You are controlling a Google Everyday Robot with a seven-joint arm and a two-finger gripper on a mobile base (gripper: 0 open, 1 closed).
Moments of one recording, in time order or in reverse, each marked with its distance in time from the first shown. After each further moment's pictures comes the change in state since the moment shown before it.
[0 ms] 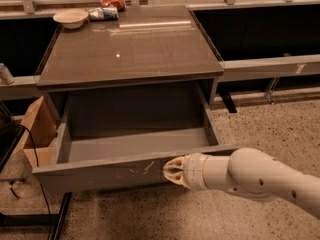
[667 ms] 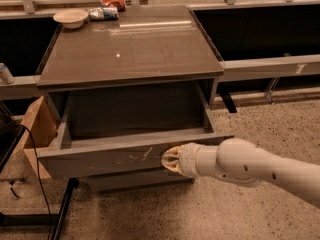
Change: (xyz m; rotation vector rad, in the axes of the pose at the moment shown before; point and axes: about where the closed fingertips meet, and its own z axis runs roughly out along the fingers) arm 0.022 -0.033 0.033 0.037 0.039 -0.012
